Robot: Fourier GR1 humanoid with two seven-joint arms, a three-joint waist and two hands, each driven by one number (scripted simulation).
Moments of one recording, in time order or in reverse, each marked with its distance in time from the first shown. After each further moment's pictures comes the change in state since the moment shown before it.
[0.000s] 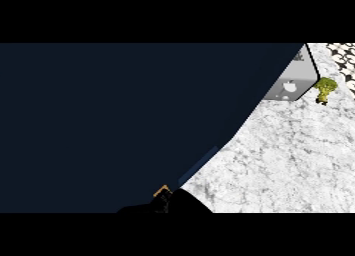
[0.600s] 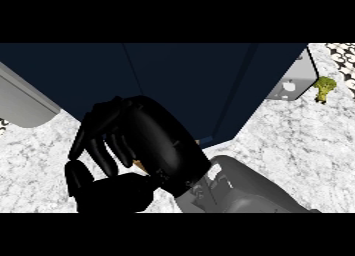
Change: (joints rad) left arm 0.020 -0.023 0.119 -0.015 0.047 -0.086 0.109; right arm -0.376 0.008 -0.183 0.411 -0.113 -0.095 -0.080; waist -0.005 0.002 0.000
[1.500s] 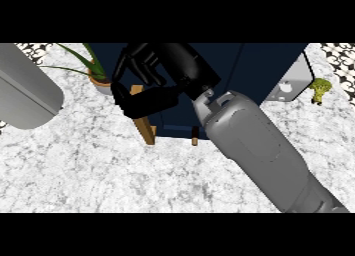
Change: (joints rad) left arm -0.171 -0.089 -0.157 -0.008 -0.134 0.099 0.139; right arm -0.147 -0.044 -0.234 0.413 -0.058 0.215 -0.354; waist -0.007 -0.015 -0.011
